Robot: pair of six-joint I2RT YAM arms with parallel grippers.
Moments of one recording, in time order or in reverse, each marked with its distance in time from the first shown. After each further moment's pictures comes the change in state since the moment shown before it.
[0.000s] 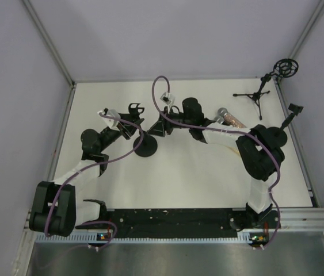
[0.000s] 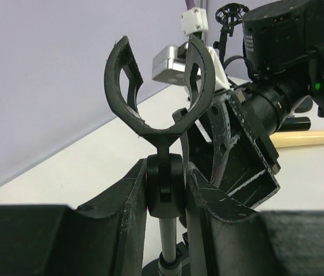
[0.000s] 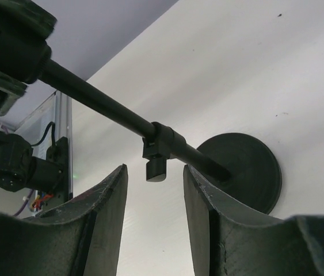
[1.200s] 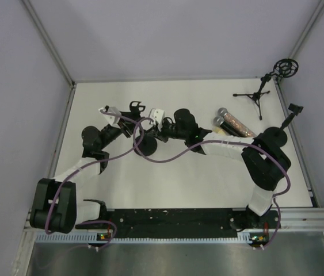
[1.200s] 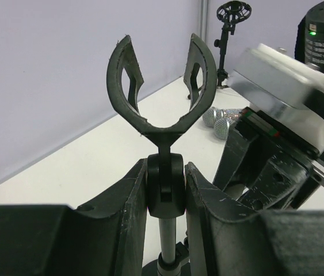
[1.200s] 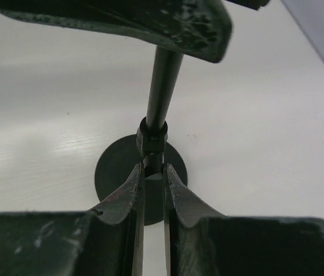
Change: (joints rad) left arm 0.003 0.027 0.030 -0.023 -0.003 0.000; right arm 0.132 -0.095 -0.075 -0.082 0.323 -0.690
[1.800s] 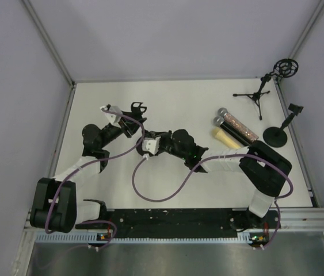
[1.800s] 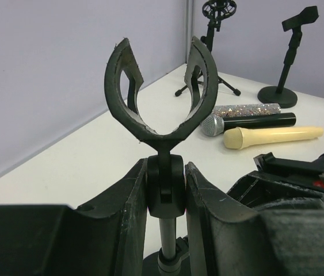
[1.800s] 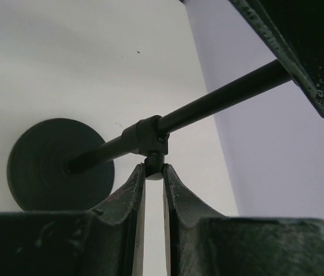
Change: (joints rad) left arm -0.001 0.007 0.024 -0.035 0.039 -0.011; right arm 0.153 -0.056 -0.200 0.240 0.349 -0.568
